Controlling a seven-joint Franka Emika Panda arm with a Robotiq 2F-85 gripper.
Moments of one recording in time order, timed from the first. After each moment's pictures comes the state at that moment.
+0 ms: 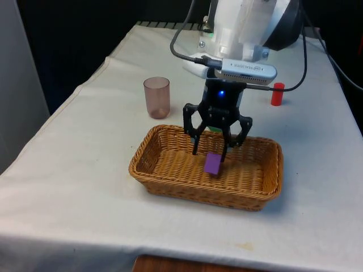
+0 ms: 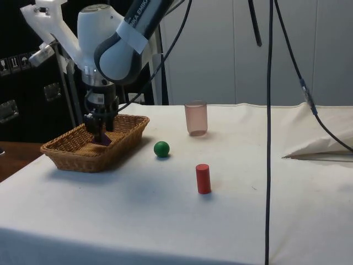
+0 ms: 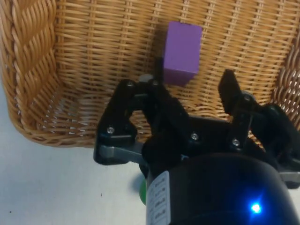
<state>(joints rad) 0.23 0.74 -0.26 -1.68 -0.03 2.63 0.12</state>
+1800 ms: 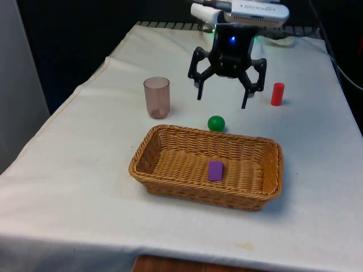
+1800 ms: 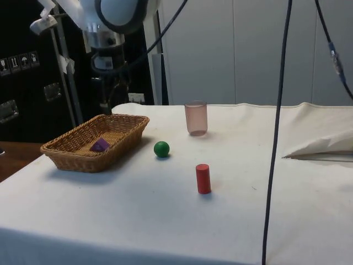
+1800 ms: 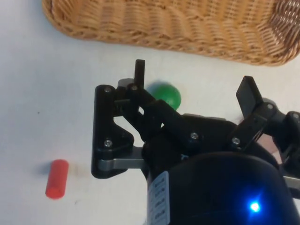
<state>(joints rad) 0.26 0.47 -0.26 -1.82 -0.05 2.38 0.10</state>
